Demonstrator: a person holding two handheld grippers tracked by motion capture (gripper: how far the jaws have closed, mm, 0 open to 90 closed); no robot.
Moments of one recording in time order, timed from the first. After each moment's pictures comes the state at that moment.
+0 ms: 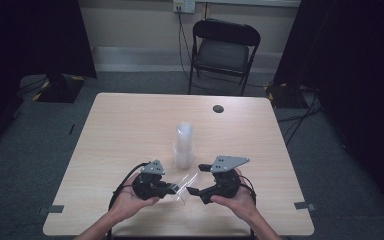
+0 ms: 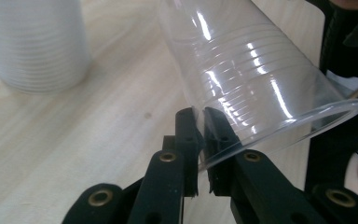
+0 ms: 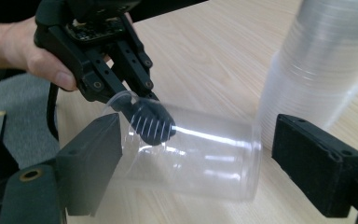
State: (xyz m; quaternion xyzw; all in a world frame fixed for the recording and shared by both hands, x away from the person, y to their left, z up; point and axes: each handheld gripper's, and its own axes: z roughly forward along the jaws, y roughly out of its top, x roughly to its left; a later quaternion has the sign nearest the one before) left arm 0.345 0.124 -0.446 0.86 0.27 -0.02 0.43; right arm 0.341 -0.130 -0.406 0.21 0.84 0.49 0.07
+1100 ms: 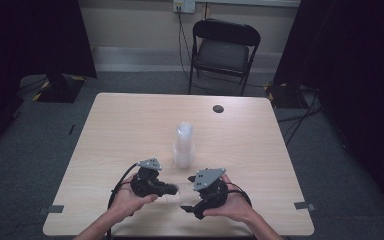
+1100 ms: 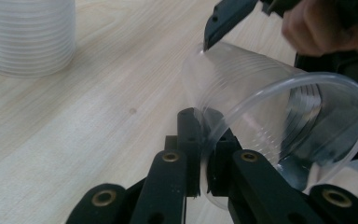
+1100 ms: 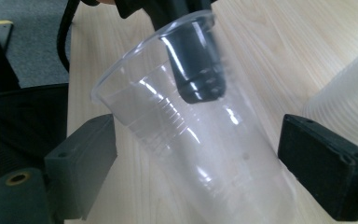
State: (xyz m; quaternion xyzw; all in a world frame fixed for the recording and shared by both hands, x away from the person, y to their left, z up) left arm 0.353 0.132 -0.447 0.84 0.30 -0.08 0.45; right arm 0.329 -0.100 -0.430 0.09 0.91 0.40 0.08
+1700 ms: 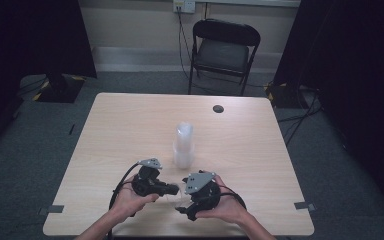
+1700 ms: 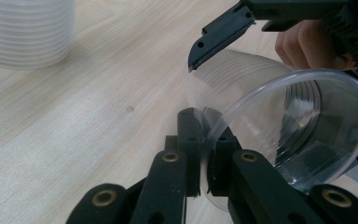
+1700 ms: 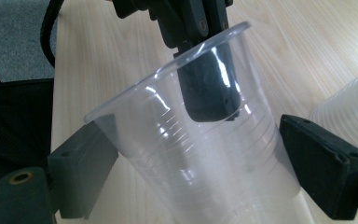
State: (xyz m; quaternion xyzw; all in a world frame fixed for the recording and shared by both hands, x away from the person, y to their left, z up) left arm 0.354 0.130 -0.450 0.83 0.32 -0.10 0.45; right arm 0.327 -0.082 -0.438 0.08 0.91 0.39 0.10
